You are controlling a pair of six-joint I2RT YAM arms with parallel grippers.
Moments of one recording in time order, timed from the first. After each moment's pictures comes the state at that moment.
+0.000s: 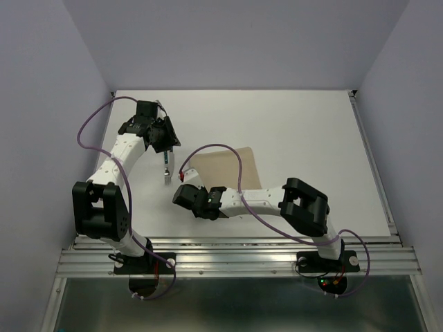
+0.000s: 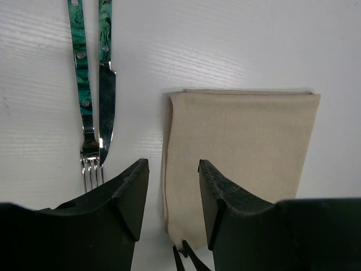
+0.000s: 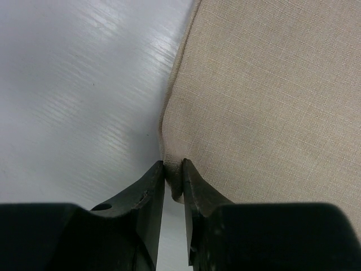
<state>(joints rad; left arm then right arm) -0.14 1.54 1.25 -0.62 0.14 -0.49 1.26 2.05 1.48 -0.45 0.51 0.59</state>
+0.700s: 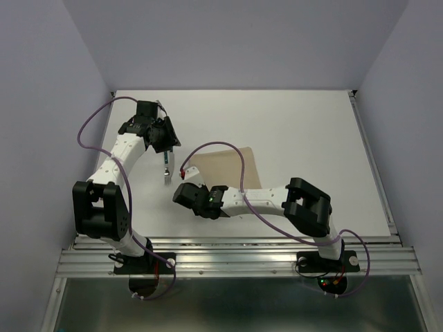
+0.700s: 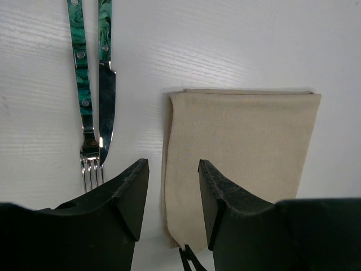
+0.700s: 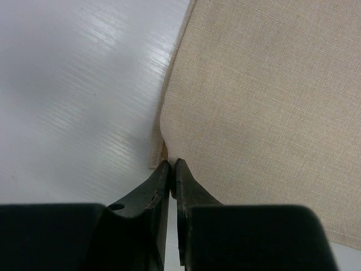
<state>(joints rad) -0.14 1.54 1.25 -0.62 0.14 -0.49 1.26 2.03 1.48 -0.45 0.54 0.60</state>
